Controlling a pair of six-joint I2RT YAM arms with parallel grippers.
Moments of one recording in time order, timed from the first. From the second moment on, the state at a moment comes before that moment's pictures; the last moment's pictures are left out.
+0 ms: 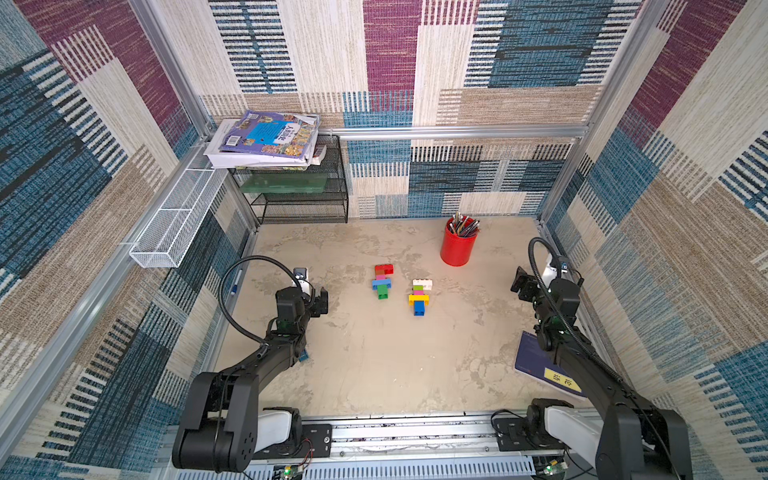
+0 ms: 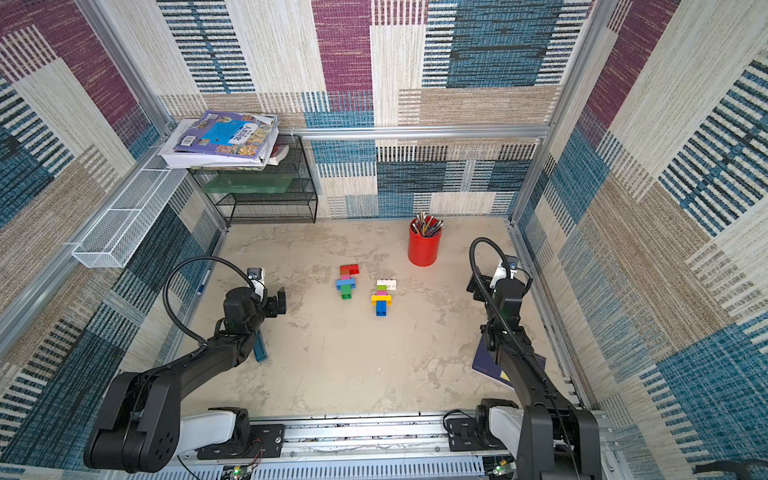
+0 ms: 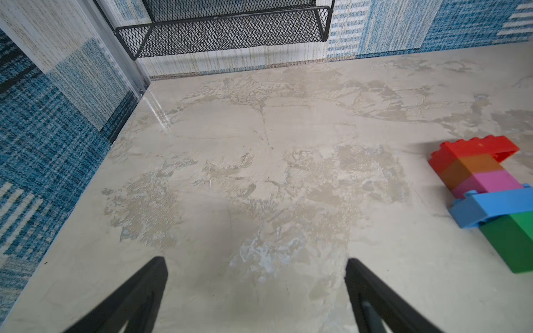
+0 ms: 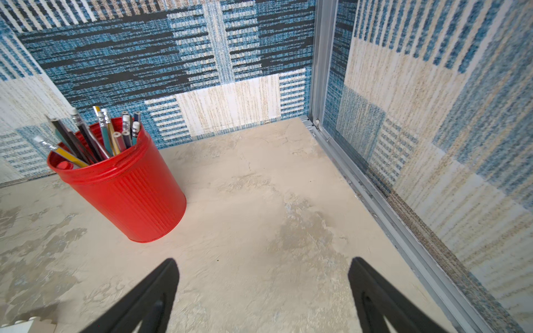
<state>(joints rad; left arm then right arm) -0.08 1.29 0.42 0.45 -0.13 0.06 -0.09 1.07 0.44 0.36 0.11 0.13</state>
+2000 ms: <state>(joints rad) 0.03 1.52 0.49 0.56 0.06 0.03 -0.02 1.48 0.29 1.00 0.03 0.06</state>
